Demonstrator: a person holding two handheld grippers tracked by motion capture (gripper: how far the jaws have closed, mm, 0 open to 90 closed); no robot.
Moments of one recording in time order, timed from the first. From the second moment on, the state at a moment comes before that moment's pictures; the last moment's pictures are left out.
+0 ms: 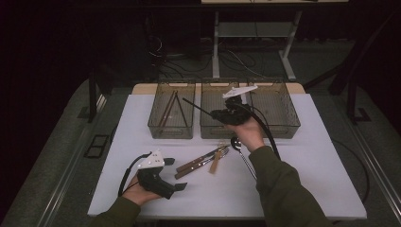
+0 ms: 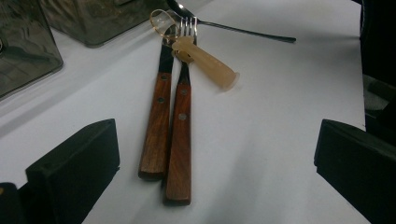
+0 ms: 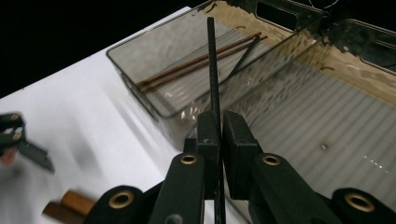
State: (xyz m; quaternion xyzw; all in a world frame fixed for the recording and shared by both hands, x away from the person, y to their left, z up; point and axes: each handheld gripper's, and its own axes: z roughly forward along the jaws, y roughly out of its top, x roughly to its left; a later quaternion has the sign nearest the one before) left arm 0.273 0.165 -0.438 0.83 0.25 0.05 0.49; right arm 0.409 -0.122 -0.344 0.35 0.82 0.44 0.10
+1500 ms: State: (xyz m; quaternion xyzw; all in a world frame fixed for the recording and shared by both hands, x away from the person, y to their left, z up) left arm 0.272 0.164 -0.437 0.83 0.23 0.04 0.50; right arm 0.490 -0.026 -0.358 0.41 0.80 0.43 0.09
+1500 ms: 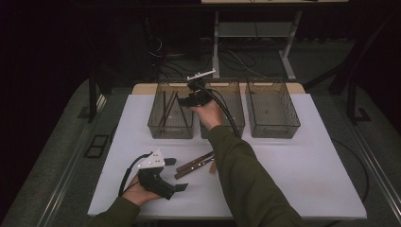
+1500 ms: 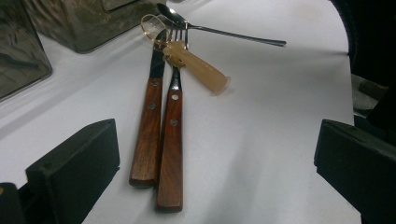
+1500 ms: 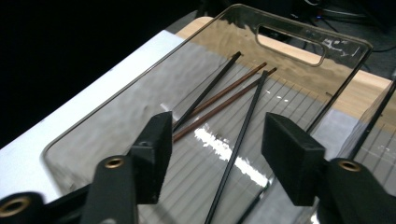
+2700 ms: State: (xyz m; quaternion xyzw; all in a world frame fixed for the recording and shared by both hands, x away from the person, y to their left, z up) left arm 0.271 0.164 -0.438 0.84 0.24 0.05 0.49; right arm 0.390 -0.151 -0.365 0.35 0.80 0.47 0.08
